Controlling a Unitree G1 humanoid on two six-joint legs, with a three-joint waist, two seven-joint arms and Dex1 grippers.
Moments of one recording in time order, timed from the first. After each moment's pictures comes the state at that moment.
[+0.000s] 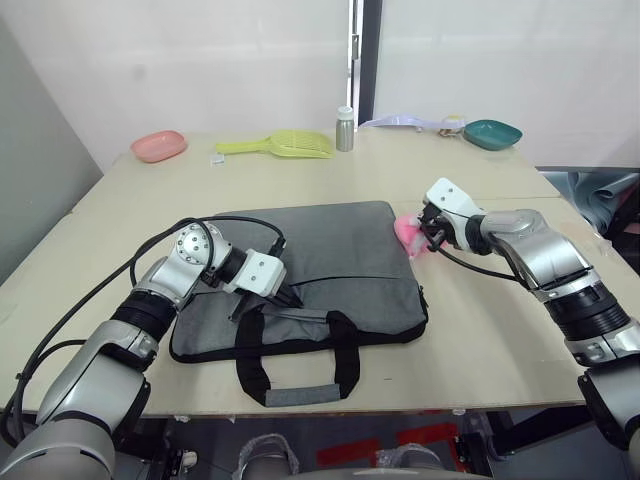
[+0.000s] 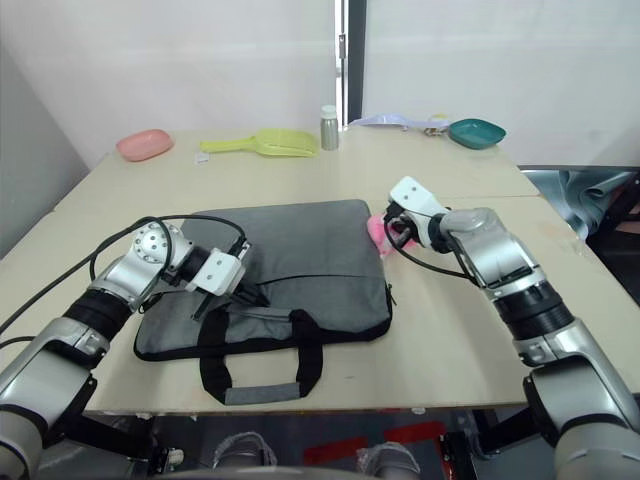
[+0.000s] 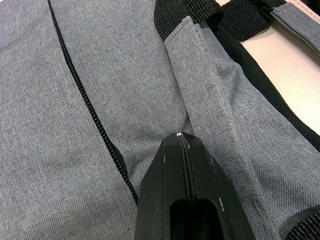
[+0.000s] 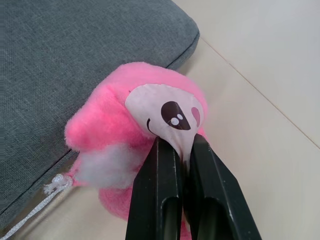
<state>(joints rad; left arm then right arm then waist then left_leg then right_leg) -0.69 0.66 -0.40 0.51 -0.11 -0.46 -1.57 -0.68 -0.71 0.25 0.02 0.13 0.82 0.68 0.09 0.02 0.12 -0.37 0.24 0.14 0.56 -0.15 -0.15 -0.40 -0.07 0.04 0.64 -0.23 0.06</state>
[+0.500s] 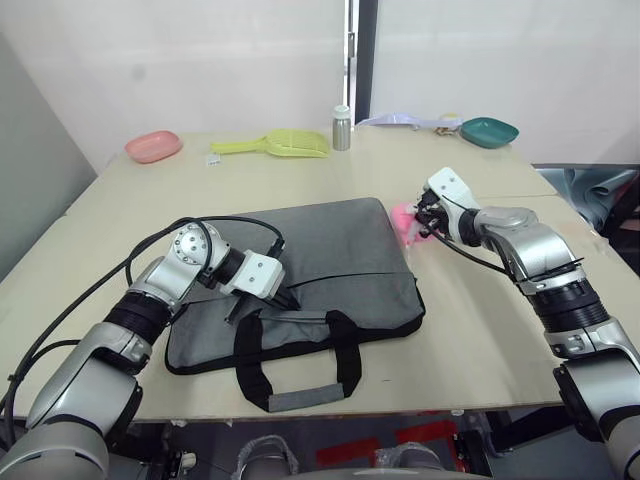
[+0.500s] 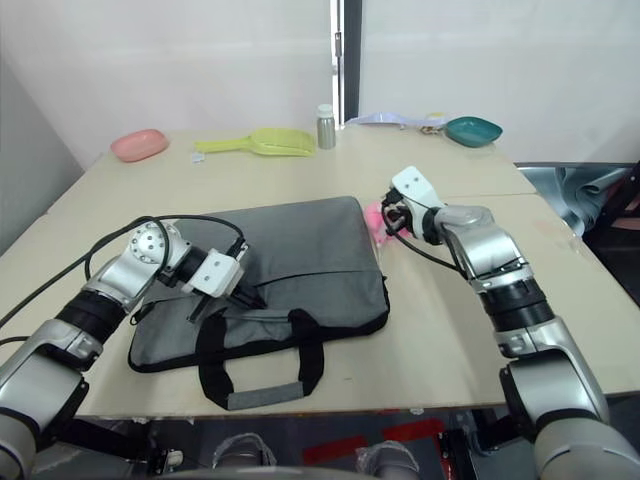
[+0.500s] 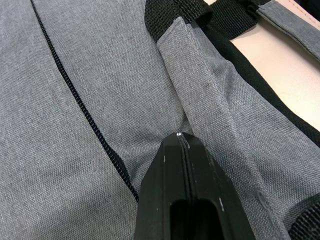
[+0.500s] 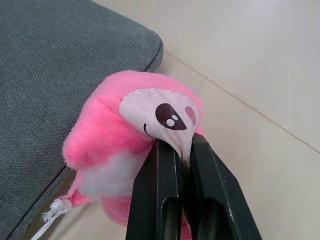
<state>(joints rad) -0.68 0.69 -0.41 0.44 -0.12 -0.39 -1.57 -0.71 -0.61 0.16 0.11 0.15 0.81 0.61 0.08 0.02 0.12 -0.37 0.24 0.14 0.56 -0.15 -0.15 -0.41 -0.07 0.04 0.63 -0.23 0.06</state>
